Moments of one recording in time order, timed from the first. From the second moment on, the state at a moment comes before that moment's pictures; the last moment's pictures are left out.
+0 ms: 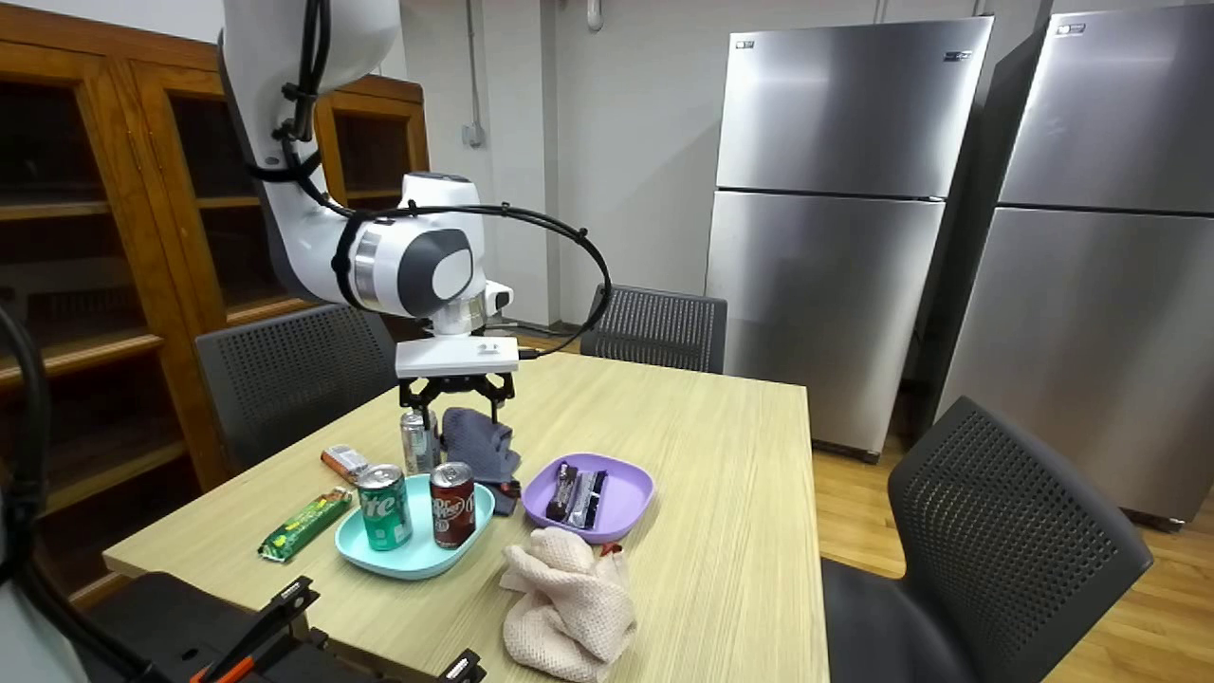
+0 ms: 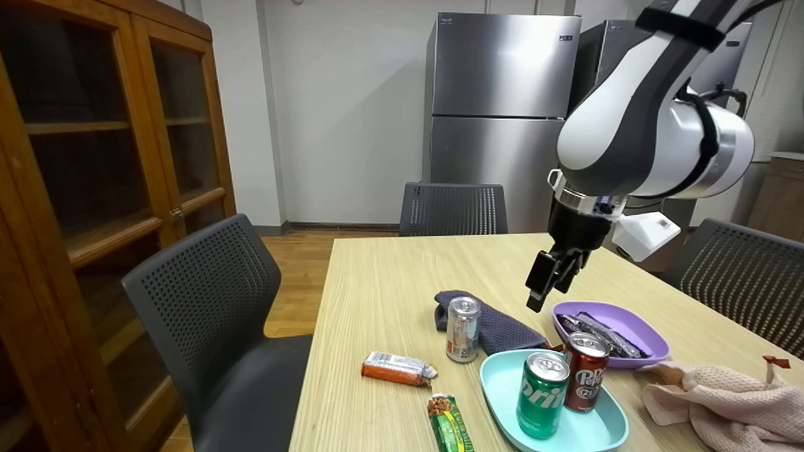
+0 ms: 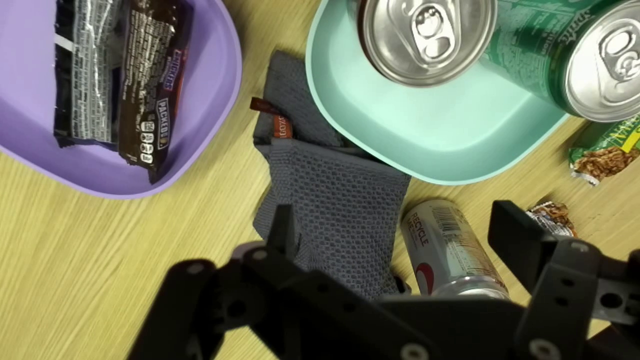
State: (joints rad) arm -0.17 0.29 0.33 -2.50 -0.02 2.93 -0.57
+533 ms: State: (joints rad) arm -0.15 0.30 0.33 -2.50 -0.02 2.93 -0.57
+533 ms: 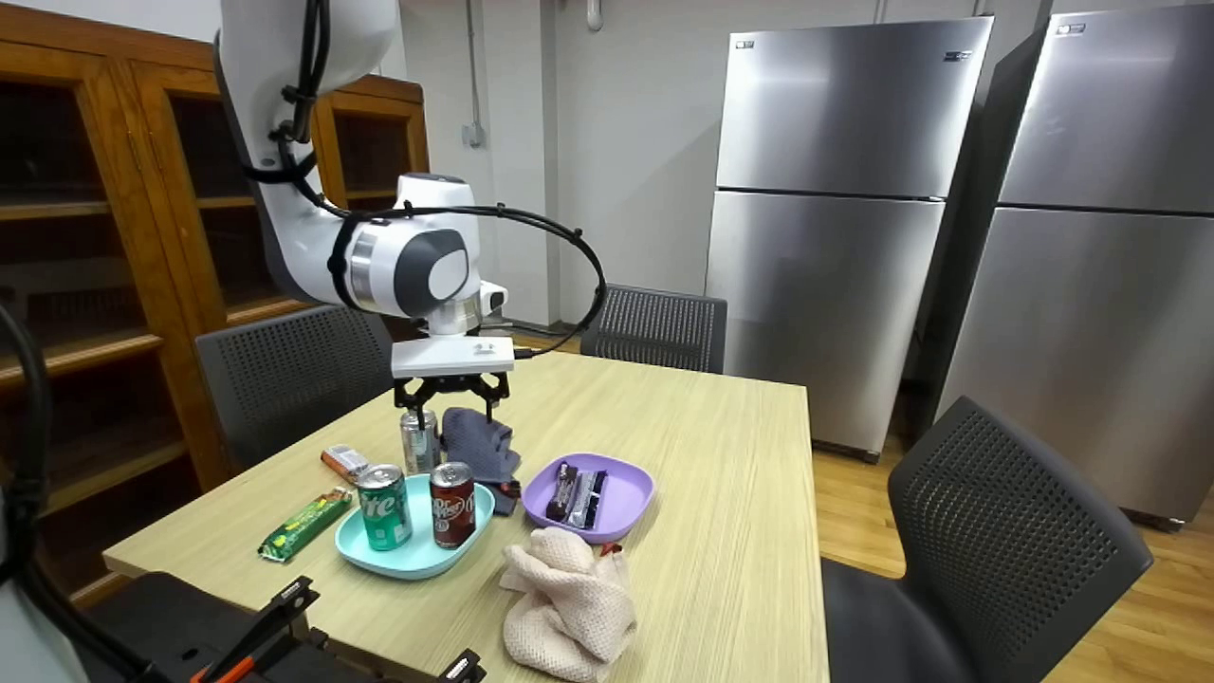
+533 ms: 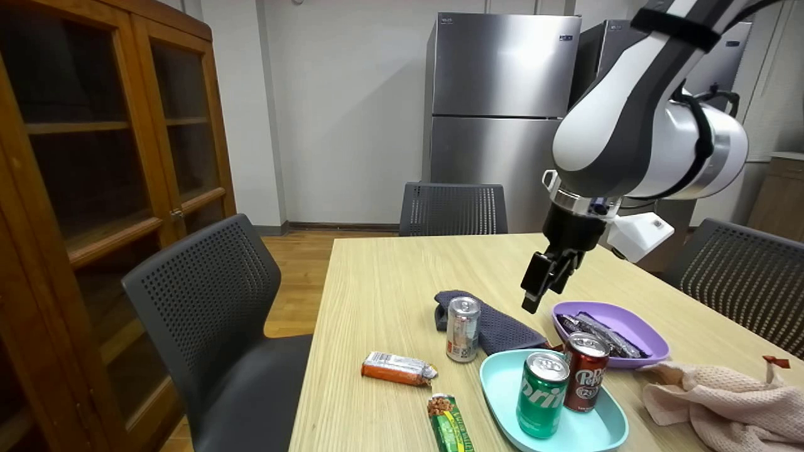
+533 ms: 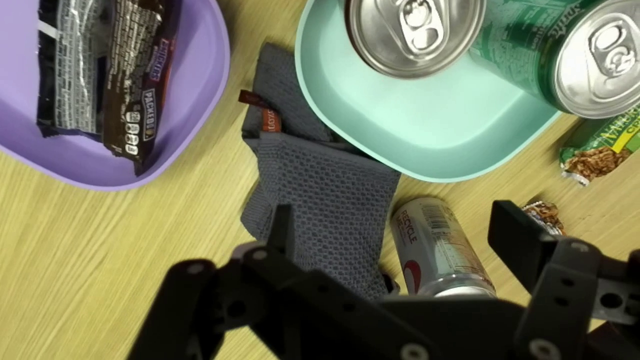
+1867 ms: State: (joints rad) arm 0.06 0.51 0.28 -2.22 -0.20 2.93 -0.56
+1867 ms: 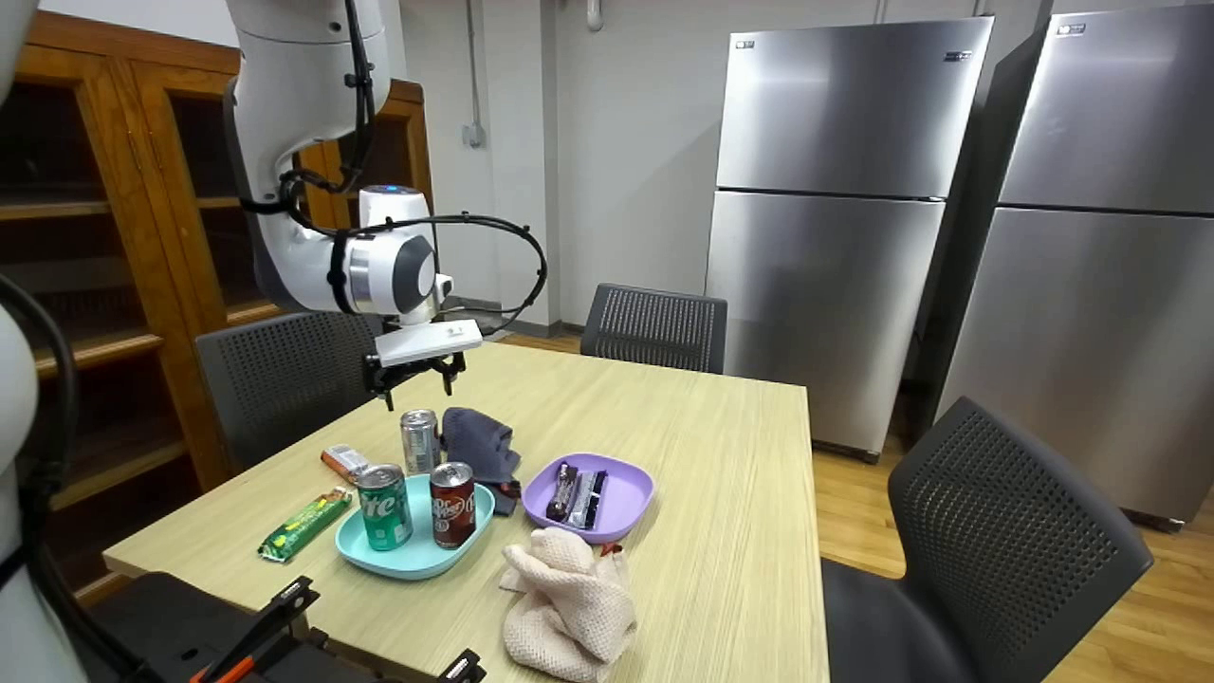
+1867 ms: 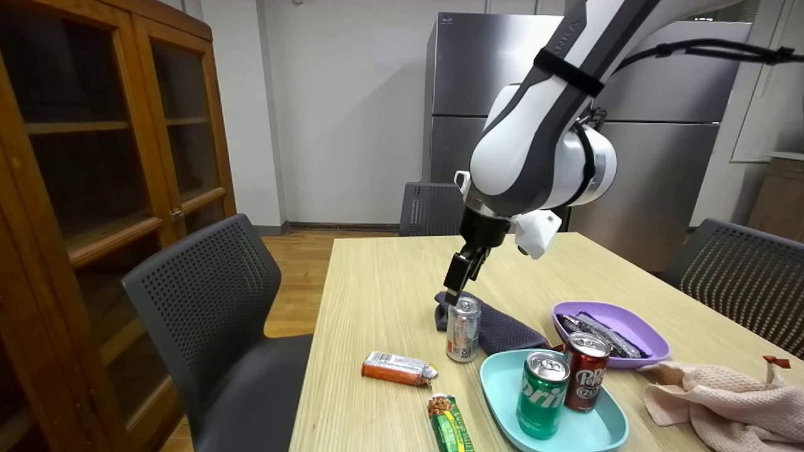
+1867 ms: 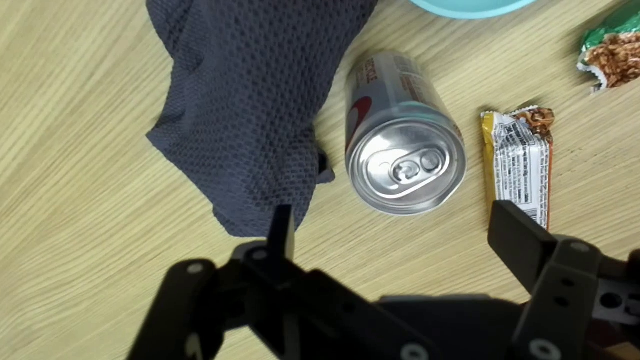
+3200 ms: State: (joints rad) arm 0.19 0.64 0.16 -2.13 -0.35 2.90 -0.52
